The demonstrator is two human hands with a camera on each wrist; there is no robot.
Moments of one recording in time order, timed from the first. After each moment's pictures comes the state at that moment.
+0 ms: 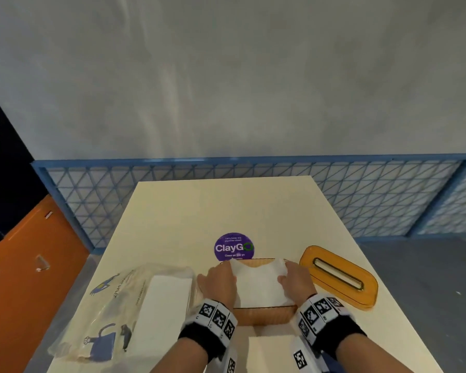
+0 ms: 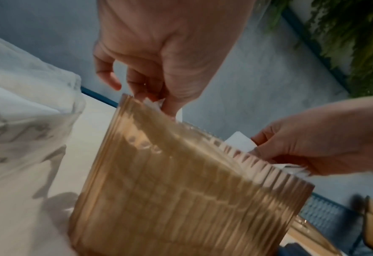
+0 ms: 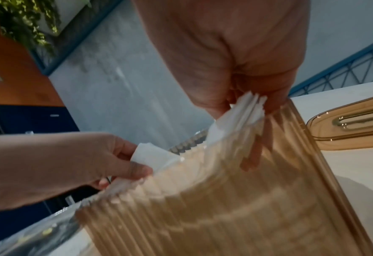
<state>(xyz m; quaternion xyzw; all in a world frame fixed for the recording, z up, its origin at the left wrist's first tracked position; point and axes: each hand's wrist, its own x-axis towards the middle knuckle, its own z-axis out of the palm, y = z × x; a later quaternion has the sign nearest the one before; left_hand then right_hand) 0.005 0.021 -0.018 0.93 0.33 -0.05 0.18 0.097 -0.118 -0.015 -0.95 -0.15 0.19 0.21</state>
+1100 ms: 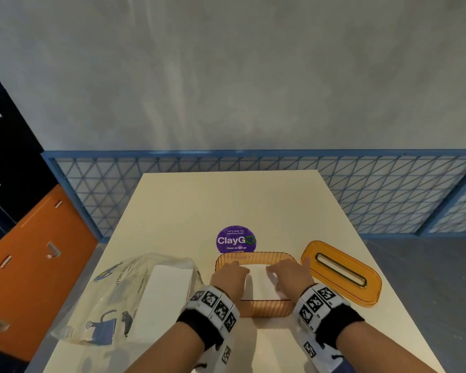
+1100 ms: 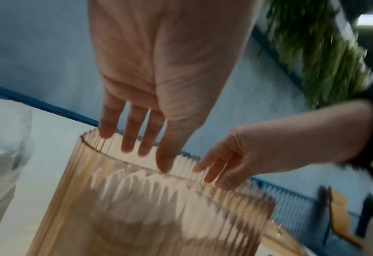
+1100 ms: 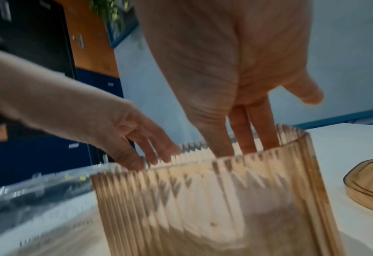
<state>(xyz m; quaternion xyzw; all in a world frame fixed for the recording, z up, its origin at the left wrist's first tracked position) 0.003 0.011 -0.009 0.97 0.15 -0.16 0.11 0.091 -0.117 -0.004 -0.92 -0.34 0.17 -0.08</state>
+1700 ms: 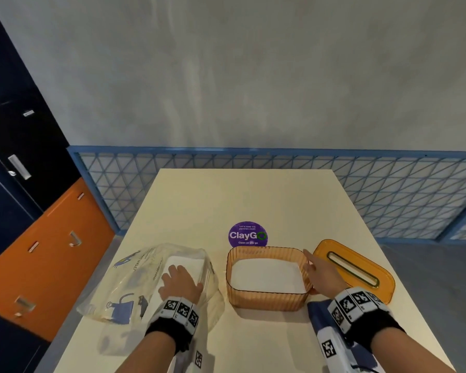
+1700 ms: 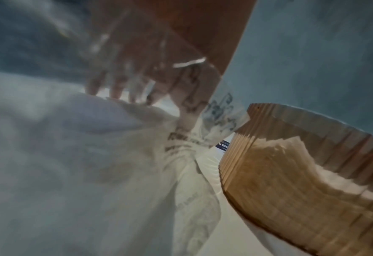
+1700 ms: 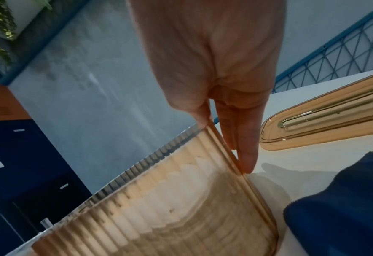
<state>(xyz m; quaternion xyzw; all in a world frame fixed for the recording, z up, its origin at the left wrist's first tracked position) -0.067 0.082 -0.063 0.85 0.50 -0.10 0.12 0.110 -0.157 -0.018 -0.92 -0.17 0.25 0.25</state>
